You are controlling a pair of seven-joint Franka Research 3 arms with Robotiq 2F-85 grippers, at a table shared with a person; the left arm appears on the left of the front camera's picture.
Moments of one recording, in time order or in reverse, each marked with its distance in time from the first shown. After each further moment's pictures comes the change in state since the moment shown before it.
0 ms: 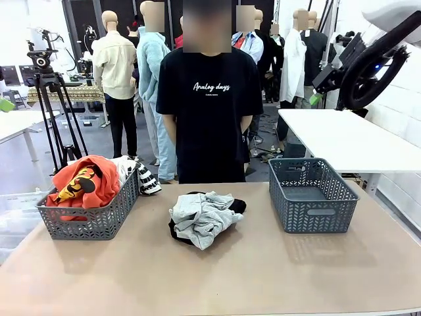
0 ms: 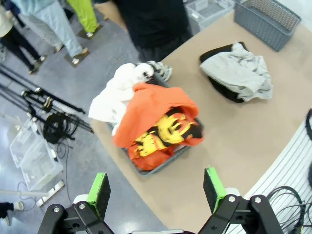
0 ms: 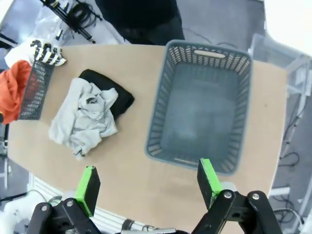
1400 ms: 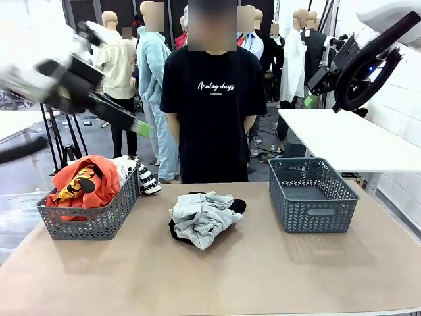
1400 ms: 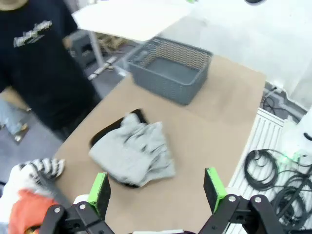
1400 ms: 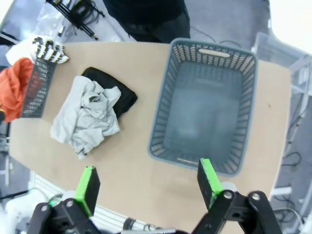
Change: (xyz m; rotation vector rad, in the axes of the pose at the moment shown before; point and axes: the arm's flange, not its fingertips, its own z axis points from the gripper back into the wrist) left arm 0.085 -0.256 -0.097 -0.286 -0.285 -0.117; right arm 0.004 0.001 -0.002 0.011 0.011 0.002
